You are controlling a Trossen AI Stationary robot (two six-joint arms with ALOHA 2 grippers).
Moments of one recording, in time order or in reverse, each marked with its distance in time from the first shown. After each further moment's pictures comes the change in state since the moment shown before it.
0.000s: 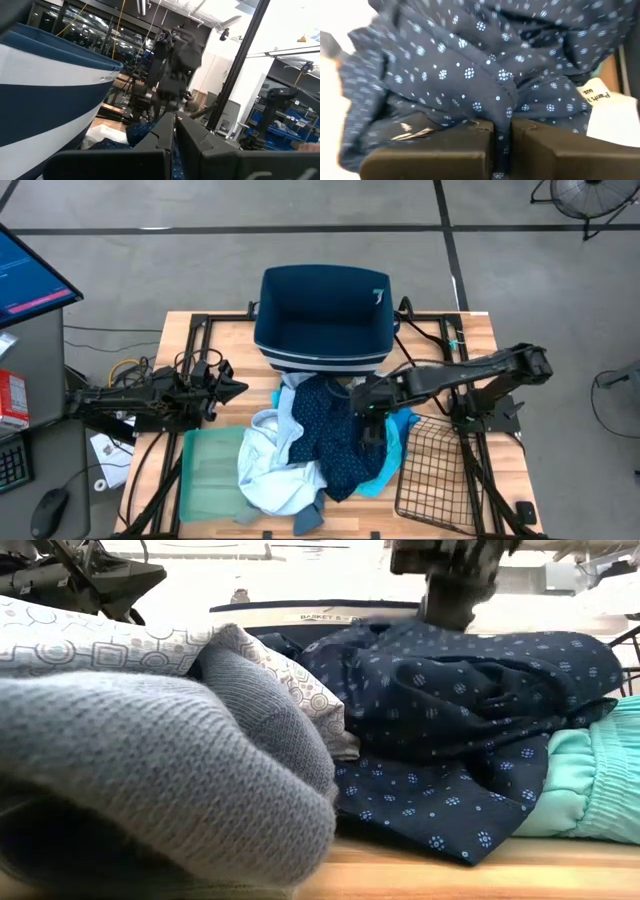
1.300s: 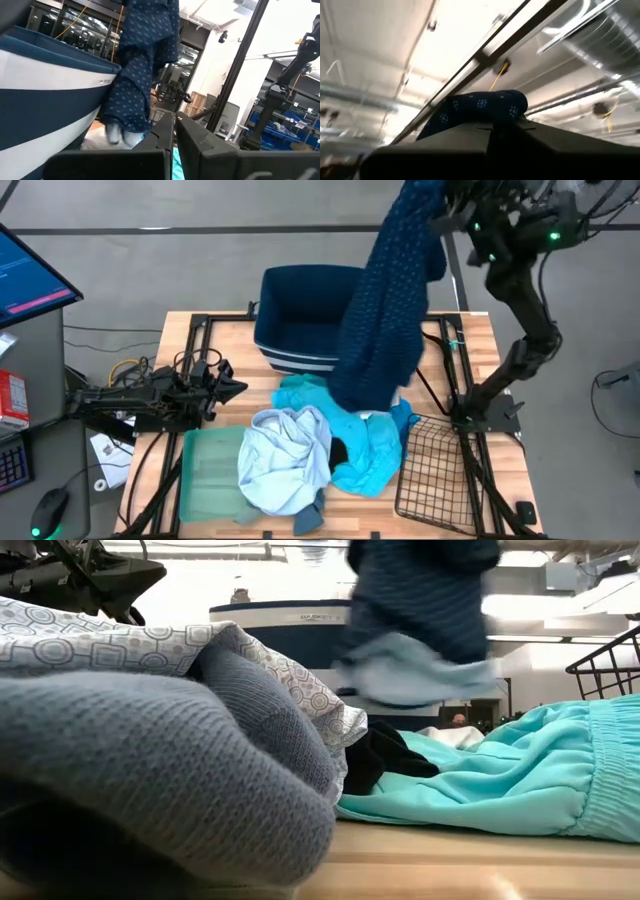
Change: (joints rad) left arm 0.000 0.000 0.000 0.015 0.000 0.001; right arm -0.609 0.092 1.139 0.935 -0.005 -0.397
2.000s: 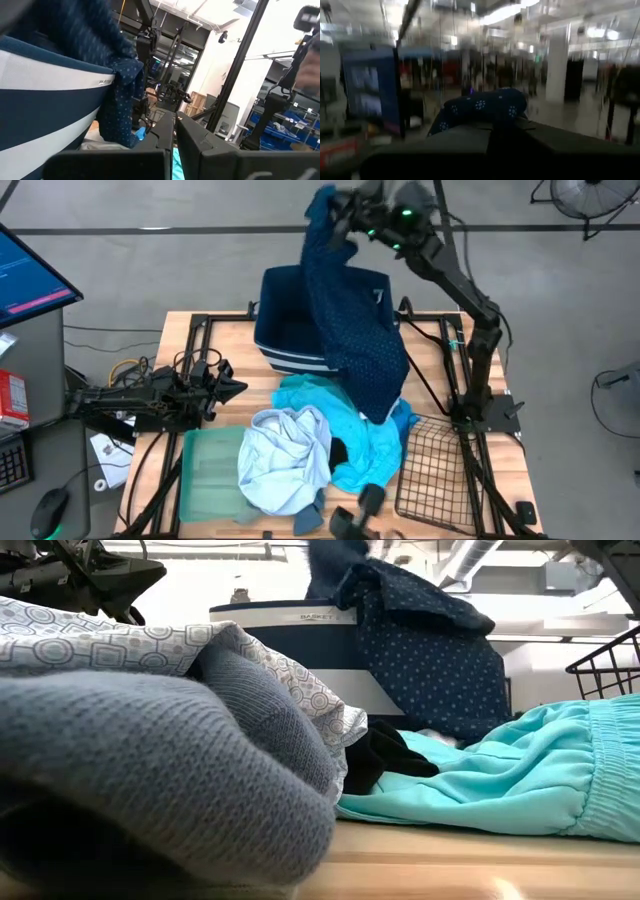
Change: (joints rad) left arm 0.000 0.000 0.000 0.001 0.000 -0.002; right arm -0.156 0.333 0.010 -0.394 -0.153 0.114
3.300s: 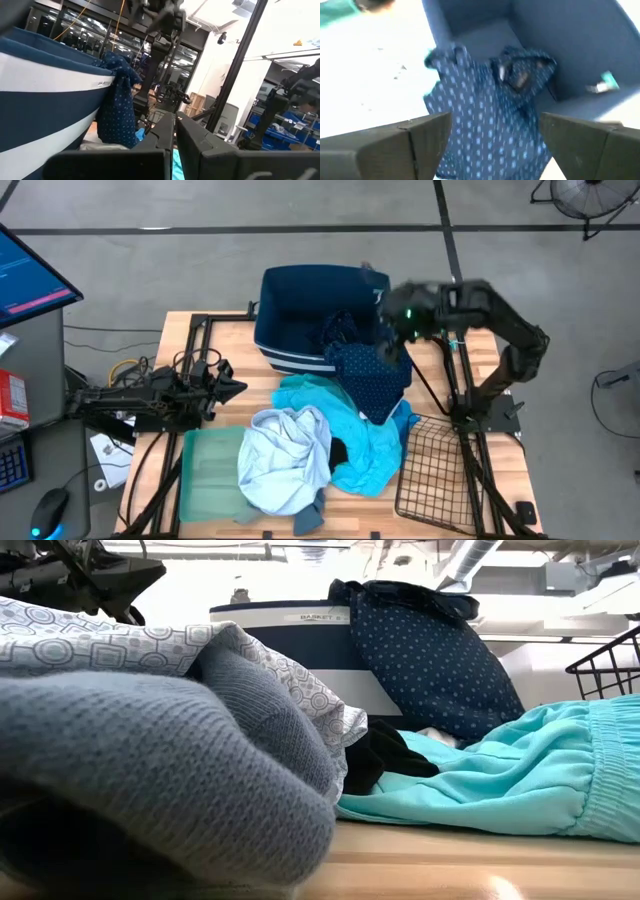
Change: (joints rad) left arm 0.000 0.000 0.000 0.007 0.000 -0.001; right arm 0.497 -0.319 -0.182 -1.325 0.410 0.325
